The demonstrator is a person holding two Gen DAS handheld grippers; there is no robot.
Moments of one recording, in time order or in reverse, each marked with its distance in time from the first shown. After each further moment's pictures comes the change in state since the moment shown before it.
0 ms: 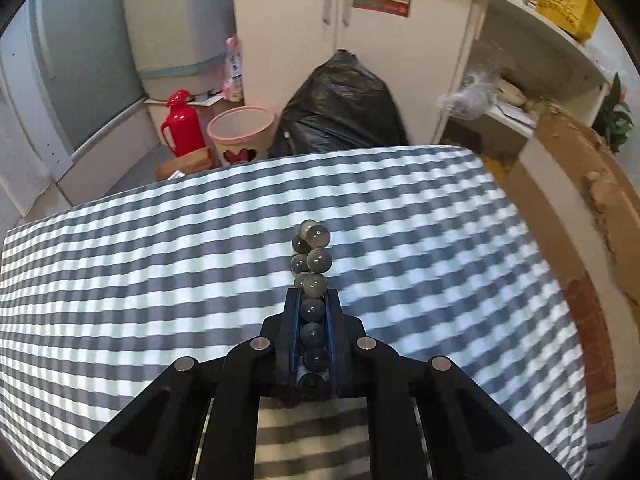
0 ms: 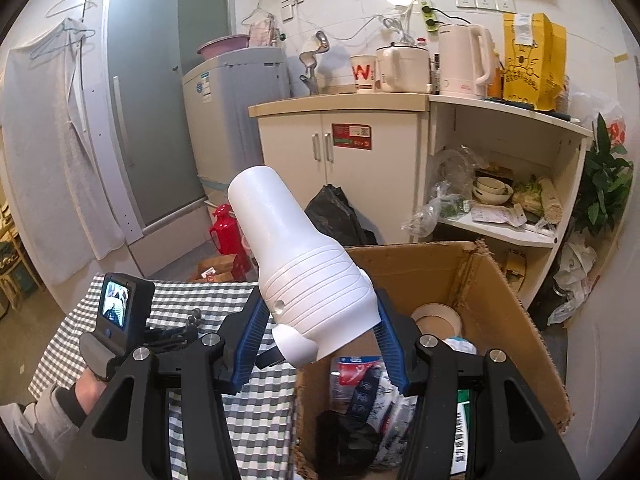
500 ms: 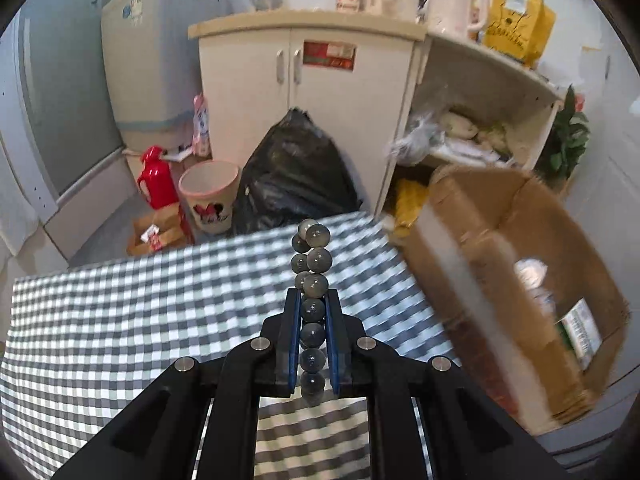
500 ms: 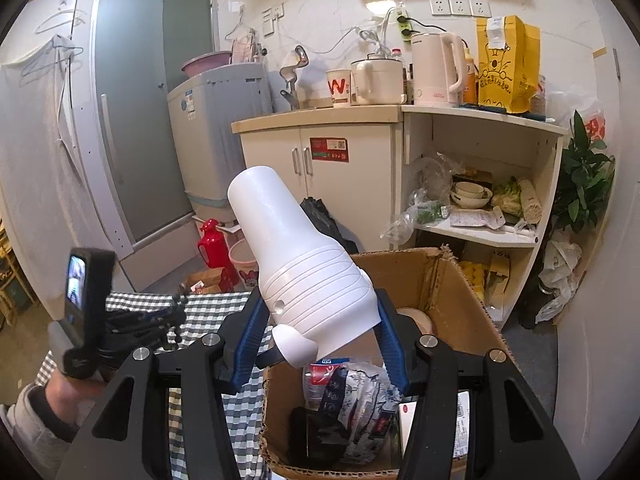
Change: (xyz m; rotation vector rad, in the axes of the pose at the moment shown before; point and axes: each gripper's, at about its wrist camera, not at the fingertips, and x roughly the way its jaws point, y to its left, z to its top) left arm -0.085 -0.056 0.029 0.048 -0.164 -0.086; right arm -0.029 -0.025 0.005 0.035 -0.045 -0.038
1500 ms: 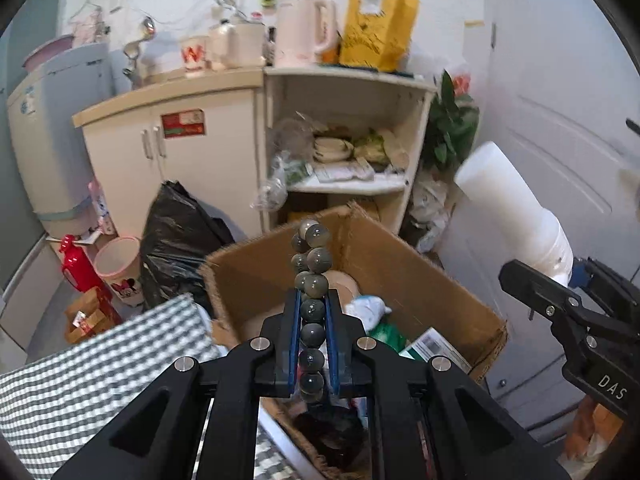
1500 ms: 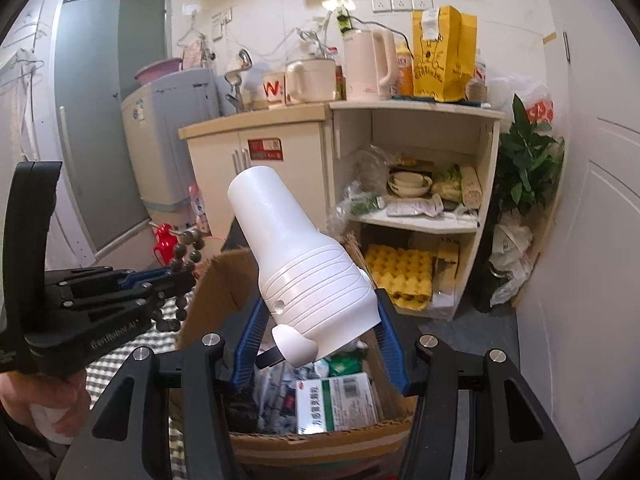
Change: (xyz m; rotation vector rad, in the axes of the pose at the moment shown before) left arm -0.048 -0.181 0.034 0.251 -0.074 -0.242; right arm -0.034 -0.082 -0.010 0.060 0.023 -0.147
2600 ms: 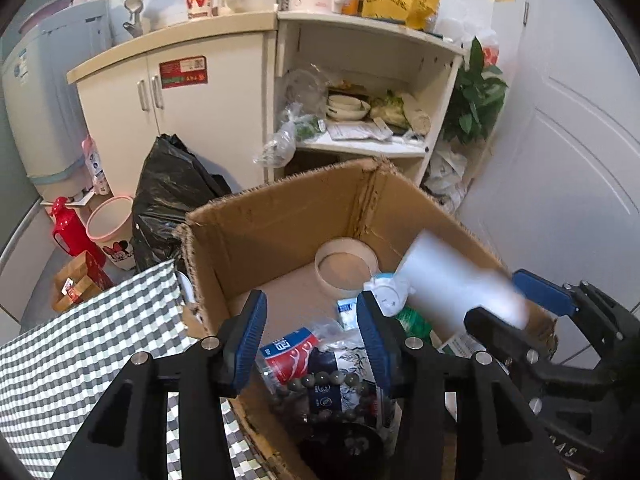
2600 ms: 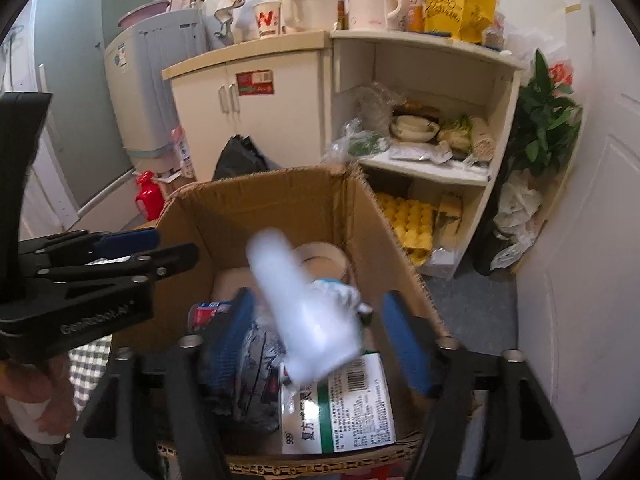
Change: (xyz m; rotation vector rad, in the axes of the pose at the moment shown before) left arm 0.061 0.017 -0.005 -0.079 0.113 0.026; right arm 0.077 0.002 -0.024 -0.031 0.180 -0.052
